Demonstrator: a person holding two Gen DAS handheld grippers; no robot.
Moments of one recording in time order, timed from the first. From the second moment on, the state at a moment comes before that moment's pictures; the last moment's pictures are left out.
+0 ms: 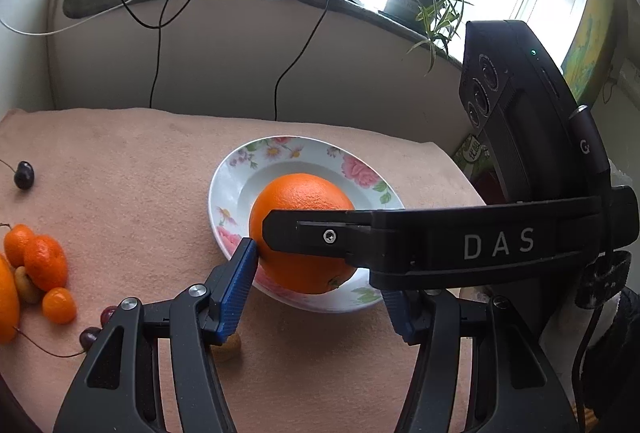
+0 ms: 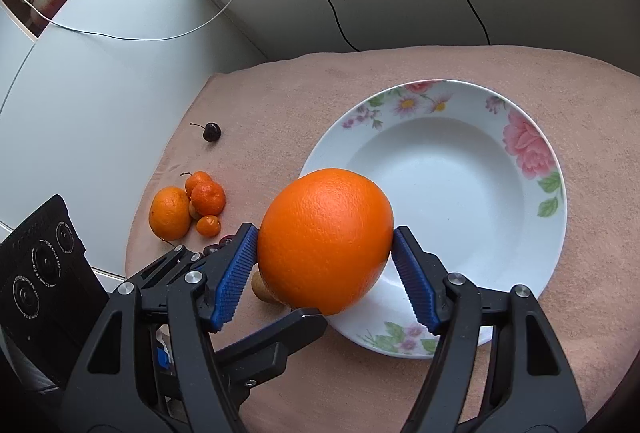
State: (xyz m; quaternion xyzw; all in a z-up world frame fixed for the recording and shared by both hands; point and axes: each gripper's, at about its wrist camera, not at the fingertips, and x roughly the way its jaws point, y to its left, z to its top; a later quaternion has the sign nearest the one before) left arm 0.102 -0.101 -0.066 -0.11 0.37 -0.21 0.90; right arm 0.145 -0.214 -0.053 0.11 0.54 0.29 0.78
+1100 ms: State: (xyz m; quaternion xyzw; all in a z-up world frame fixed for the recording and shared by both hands) left arm 0.067 -0.083 -0.043 -0.09 0.37 -0.20 0.90; right arm 0.118 -0.260 -0.011 0.11 0.46 0.23 0.85
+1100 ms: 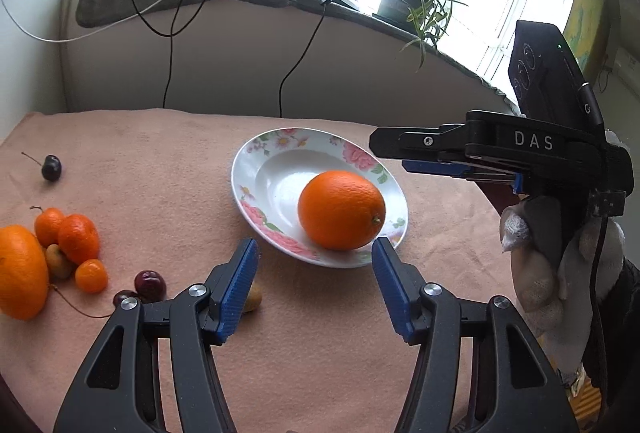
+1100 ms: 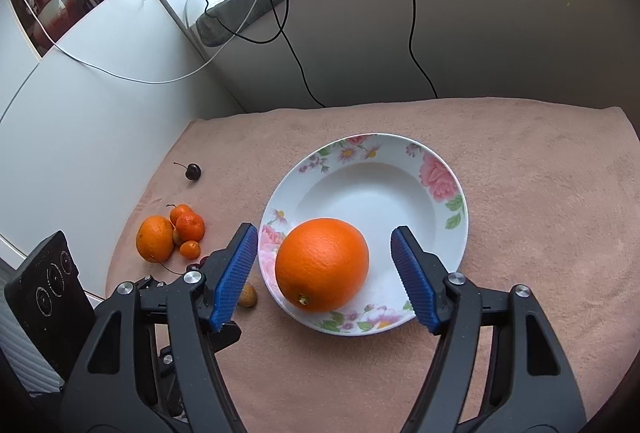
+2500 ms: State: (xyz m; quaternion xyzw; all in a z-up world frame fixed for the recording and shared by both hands) left arm 0.010 0.108 -0.070 -0.15 0.37 -0.01 0.92; right arm 0.108 -0.078 -0.017 0.08 0.50 0.38 0.78
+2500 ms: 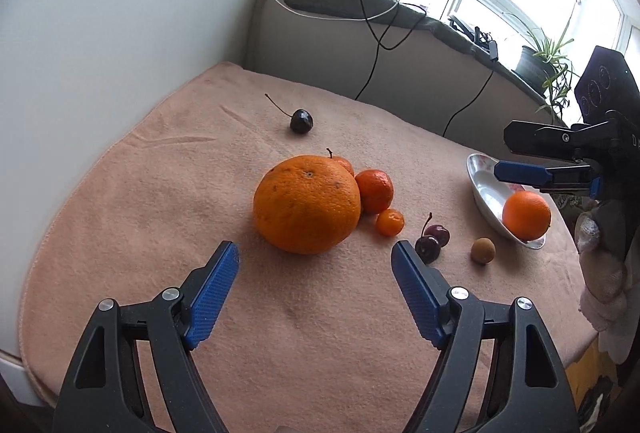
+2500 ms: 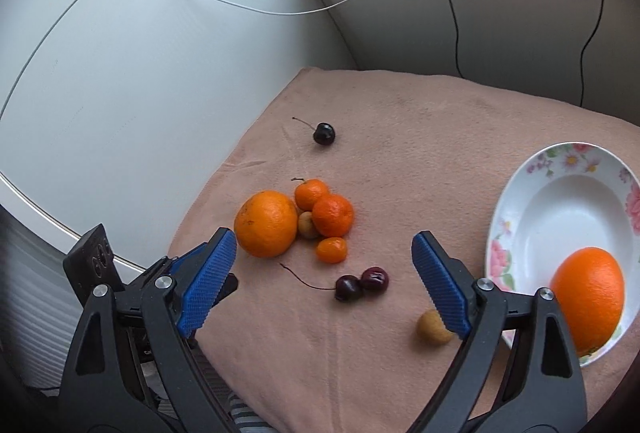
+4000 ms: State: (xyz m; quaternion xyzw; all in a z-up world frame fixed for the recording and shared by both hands) left arm 0.055 0.136 -0.094 -0.23 0.40 -0.07 0.88; right arm 0.126 0.044 -0.090 0.08 0.59 0.40 0.70
